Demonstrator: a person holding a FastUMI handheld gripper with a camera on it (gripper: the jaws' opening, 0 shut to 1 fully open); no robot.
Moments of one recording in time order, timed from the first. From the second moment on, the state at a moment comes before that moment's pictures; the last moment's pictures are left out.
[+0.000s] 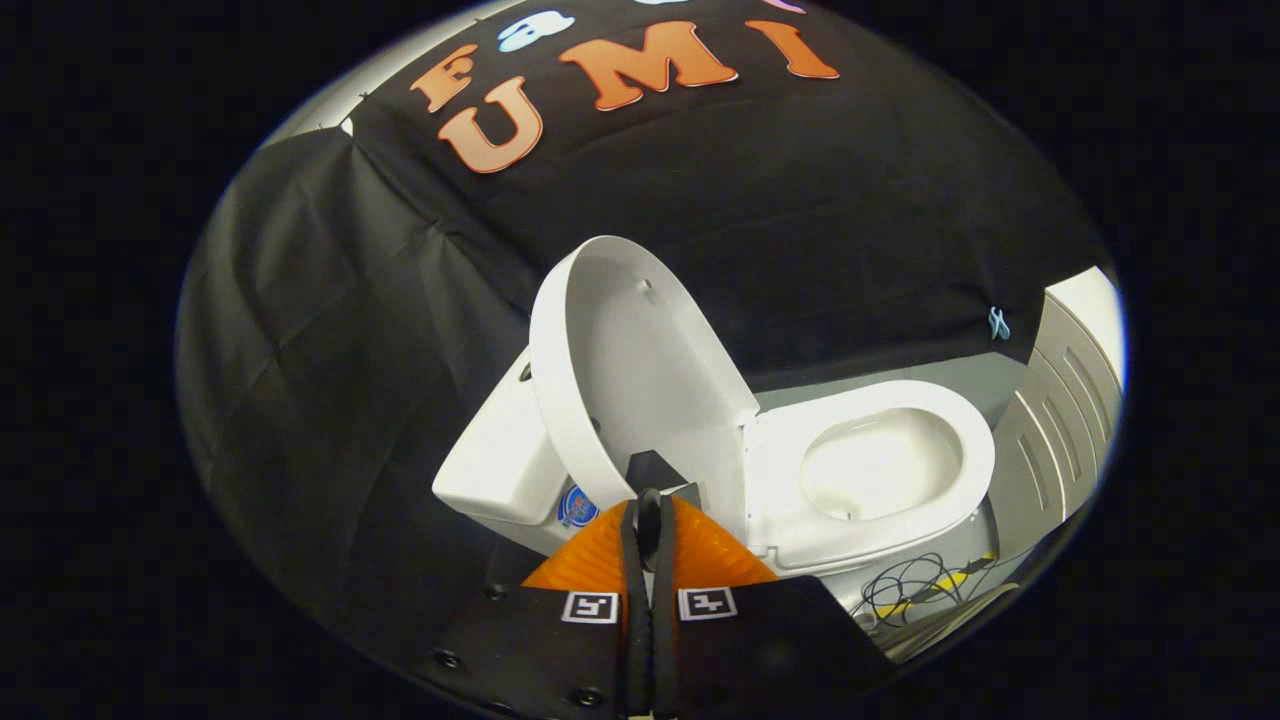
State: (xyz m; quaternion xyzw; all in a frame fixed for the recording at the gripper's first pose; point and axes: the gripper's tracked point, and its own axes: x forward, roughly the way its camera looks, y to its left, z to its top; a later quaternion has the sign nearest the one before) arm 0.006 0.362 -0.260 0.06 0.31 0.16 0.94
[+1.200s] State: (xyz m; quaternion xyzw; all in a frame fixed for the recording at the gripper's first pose) arm 0.010 0.347 -0.180 -0.01 0.19 0.19 0.96
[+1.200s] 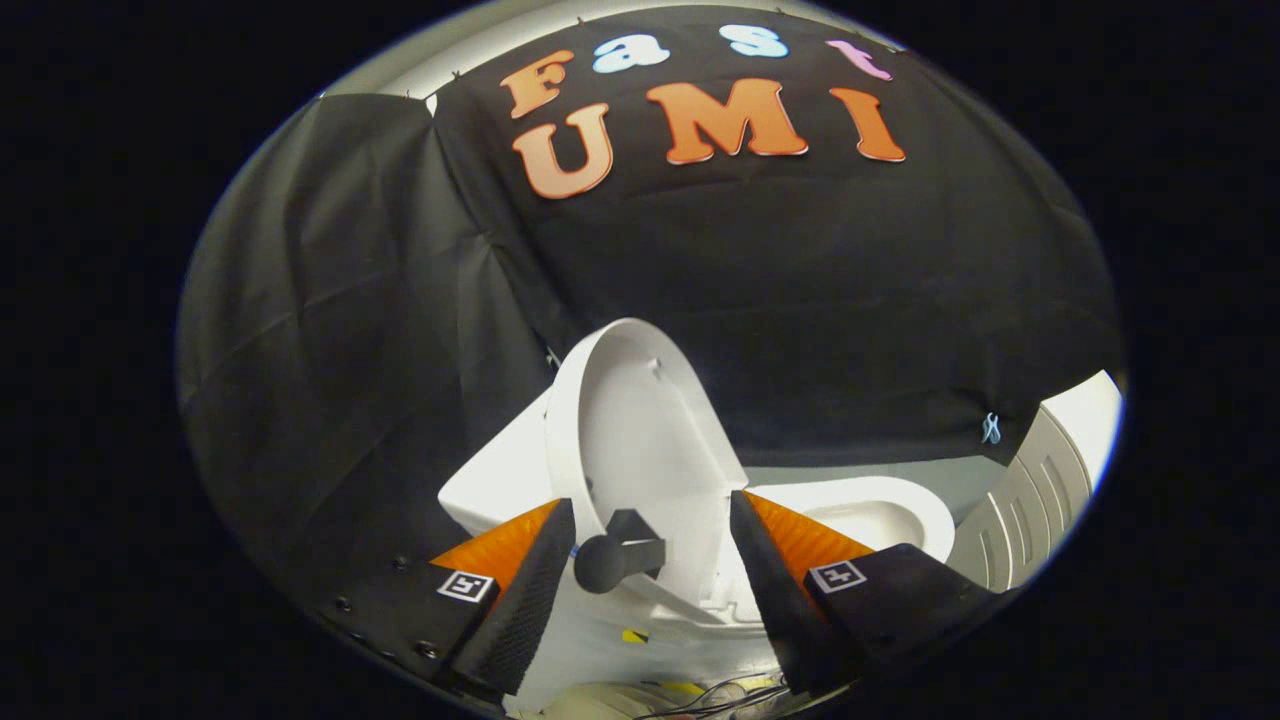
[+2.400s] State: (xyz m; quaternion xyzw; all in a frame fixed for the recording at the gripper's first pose) arm 0.005 0.056 0.060 0.00 0.01 0.05 1.00
